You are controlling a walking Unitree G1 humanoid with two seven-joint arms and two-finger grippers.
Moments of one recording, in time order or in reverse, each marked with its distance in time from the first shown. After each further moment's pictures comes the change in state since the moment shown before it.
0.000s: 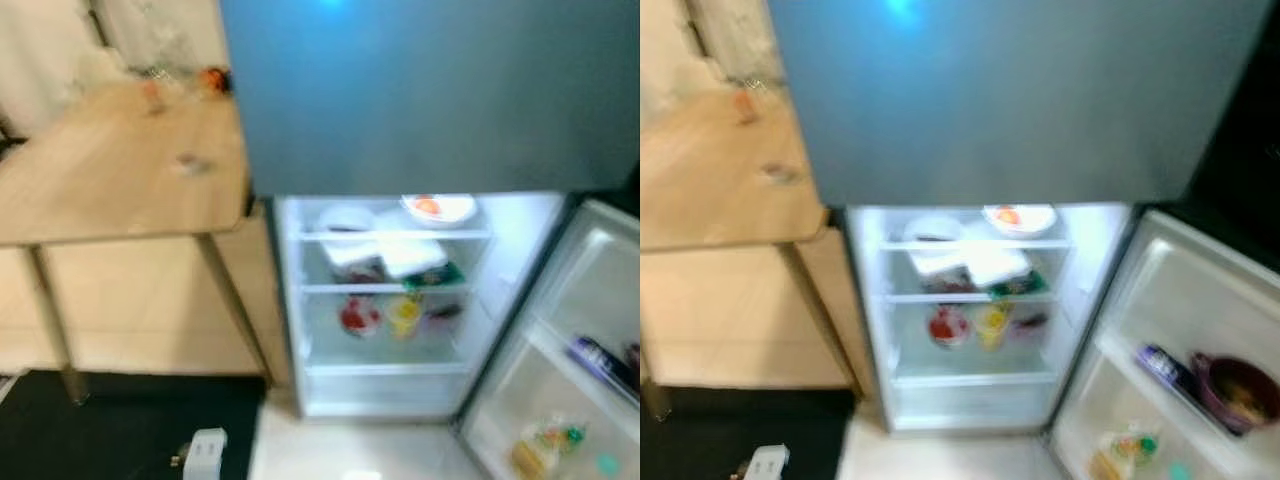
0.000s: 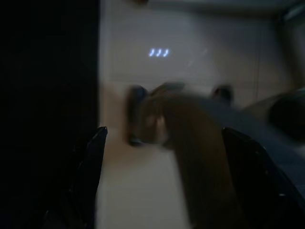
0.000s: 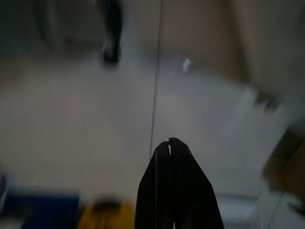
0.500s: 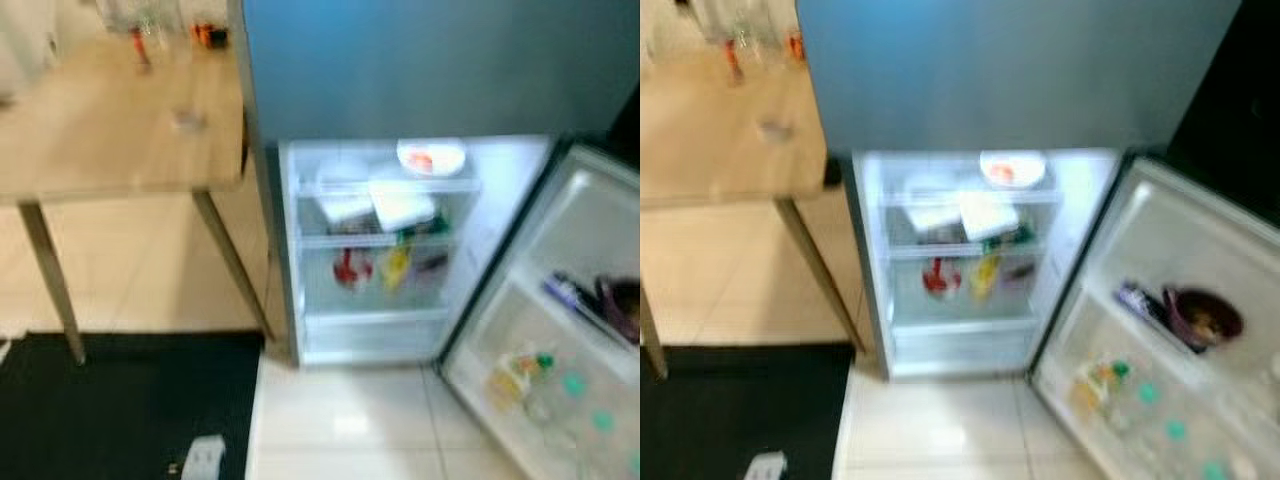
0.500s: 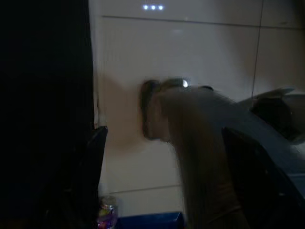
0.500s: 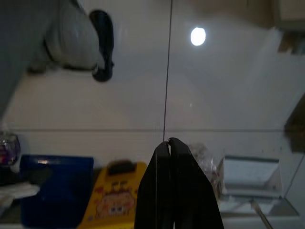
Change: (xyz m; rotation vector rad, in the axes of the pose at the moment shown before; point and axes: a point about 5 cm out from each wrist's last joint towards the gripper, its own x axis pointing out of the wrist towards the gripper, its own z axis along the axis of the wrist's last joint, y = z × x) left arm 0.003 -0.004 0.004 0.002 -0.005 -0.016; right arm 0.000 0.006 -0.015 0.007 0.047 0.023
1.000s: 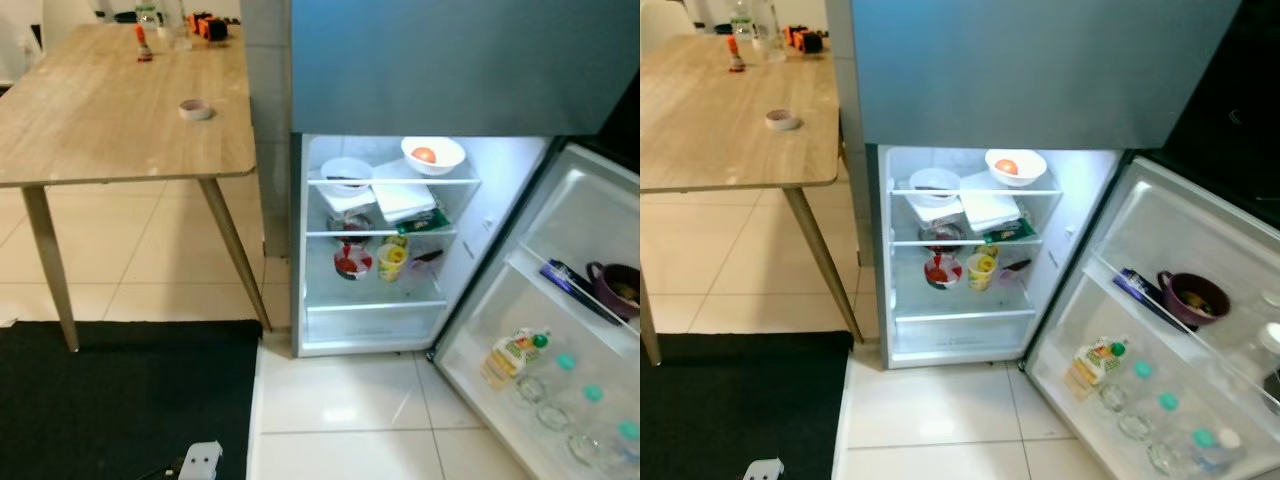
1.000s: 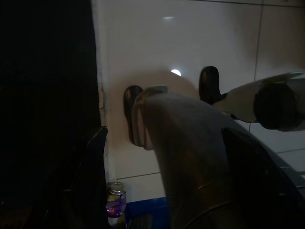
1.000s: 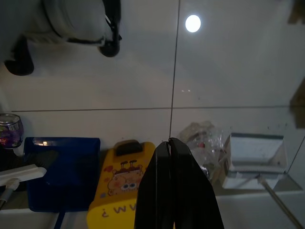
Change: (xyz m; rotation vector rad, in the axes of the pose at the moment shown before) left arm -0.003 0.005 -0.006 -0.001 0.016 0.010; right arm 0.001 0.005 -0.005 -0.021 0.019 0.019
